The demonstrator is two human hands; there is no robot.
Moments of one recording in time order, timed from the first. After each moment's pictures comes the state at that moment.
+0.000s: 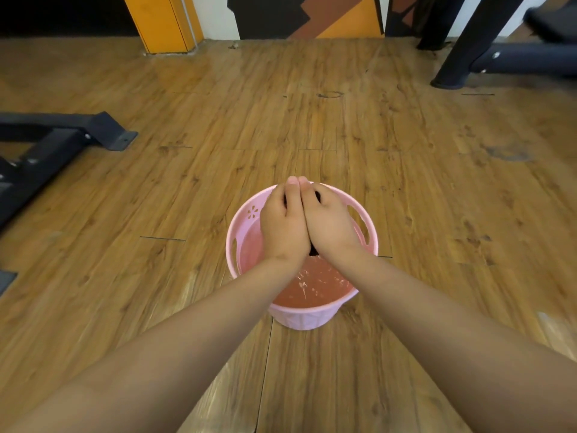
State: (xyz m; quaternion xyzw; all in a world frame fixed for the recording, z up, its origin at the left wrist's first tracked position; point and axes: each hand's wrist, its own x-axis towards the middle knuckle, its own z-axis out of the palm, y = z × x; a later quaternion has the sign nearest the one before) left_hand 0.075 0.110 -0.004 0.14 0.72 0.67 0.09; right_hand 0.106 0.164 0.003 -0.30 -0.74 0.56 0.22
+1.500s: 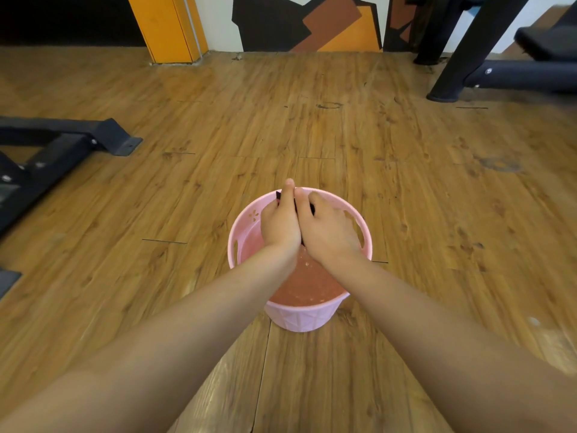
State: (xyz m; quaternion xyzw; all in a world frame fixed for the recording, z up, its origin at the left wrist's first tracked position) left_hand 0.077 0.110 0.018 -0.03 0.70 0.67 0.22; right_hand 0.115 0.161 0.010 -0.32 -0.87 0.36 0.13
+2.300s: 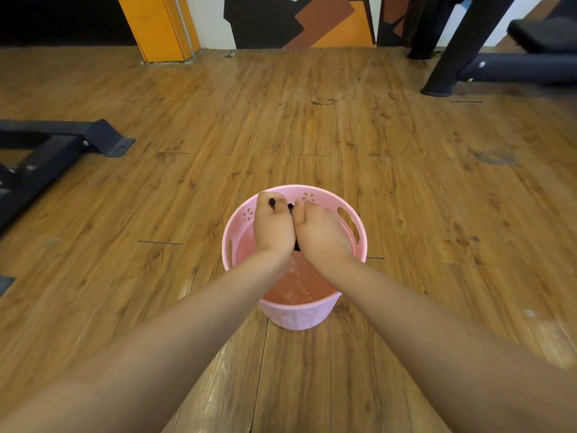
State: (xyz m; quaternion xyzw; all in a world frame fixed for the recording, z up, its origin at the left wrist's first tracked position) left_hand 0.070 0.108 0.000 0.05 0.75 0.63 0.17; right_hand 0.116 0.159 0.002 -0.30 -0.87 0.38 0.11
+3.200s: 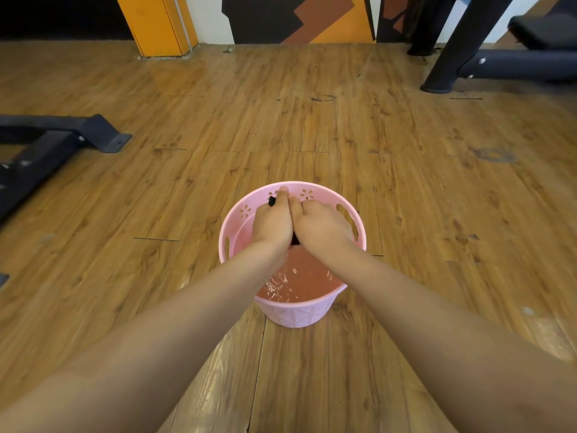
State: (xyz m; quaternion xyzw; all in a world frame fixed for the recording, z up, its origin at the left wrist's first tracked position) left_hand 0.061 0.110 -0.003 0.02 0.78 0.58 0.25; right_hand 0.113 0.171 0.004 -0.31 -0.89 0.32 0.06
